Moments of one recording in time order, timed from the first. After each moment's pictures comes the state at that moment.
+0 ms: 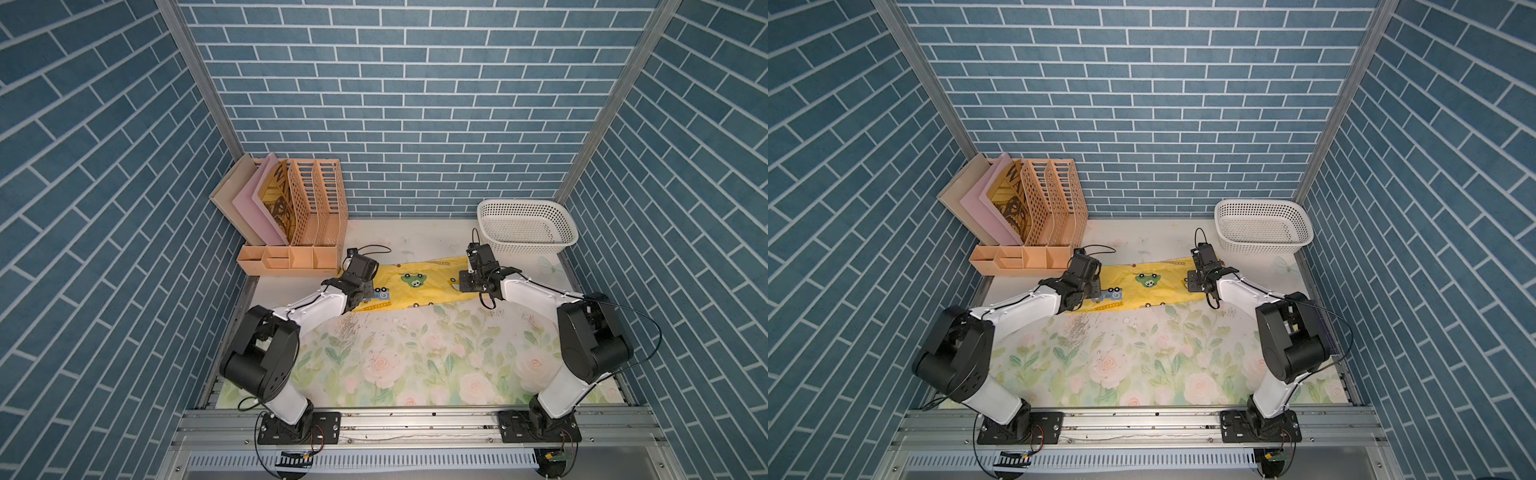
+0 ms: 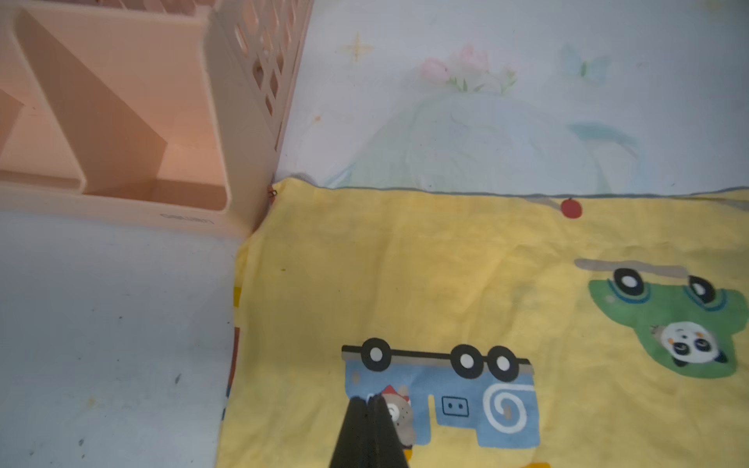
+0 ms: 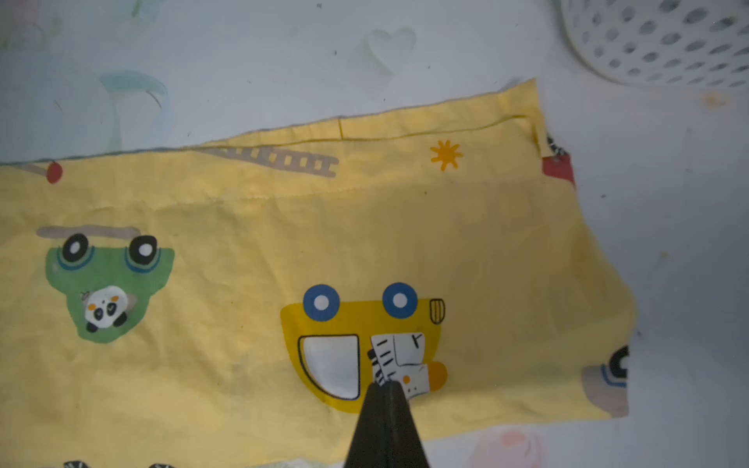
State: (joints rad) left arm -0.46 1.65 0.98 -0.25 -0.35 -0.46; right arm 0.46 1.73 1.09 -0.31 0.13 0.29
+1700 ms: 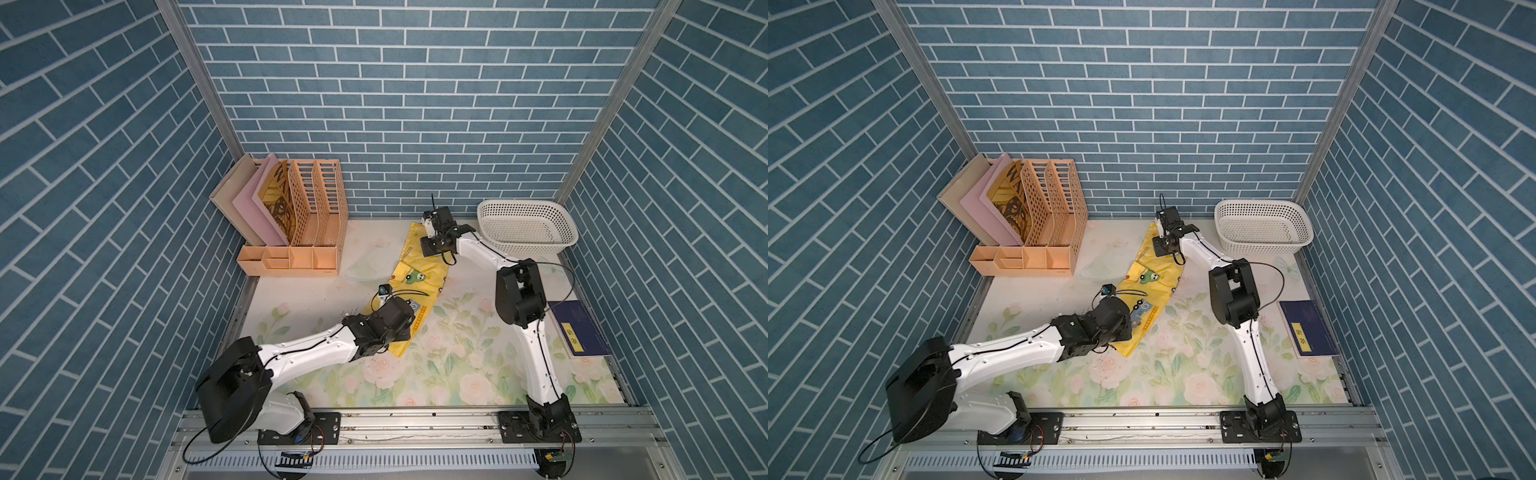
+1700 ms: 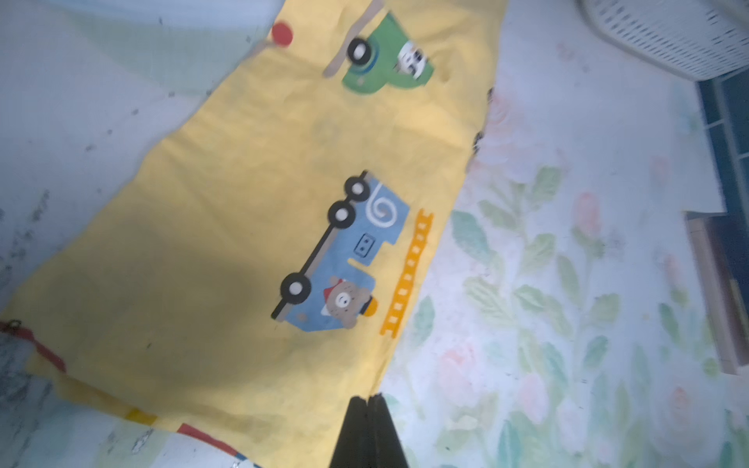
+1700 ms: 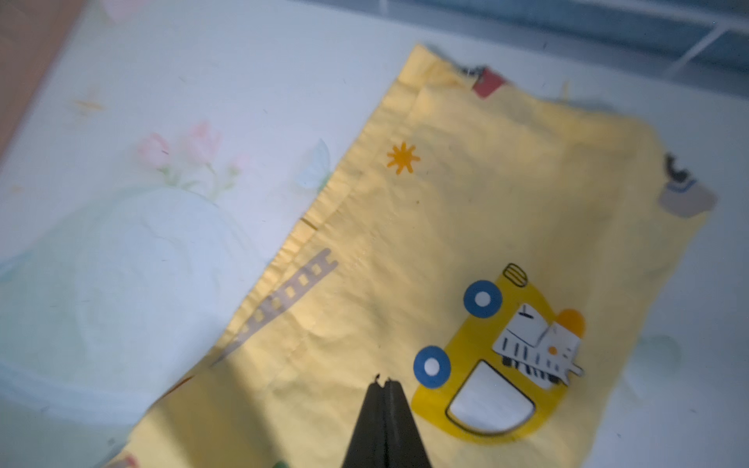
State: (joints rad) left arm -0.93 1.36 0.81 -0.31 -0.25 -0.88; right arm 0.51 2.28 1.94 -0.54 -0.06 0.10
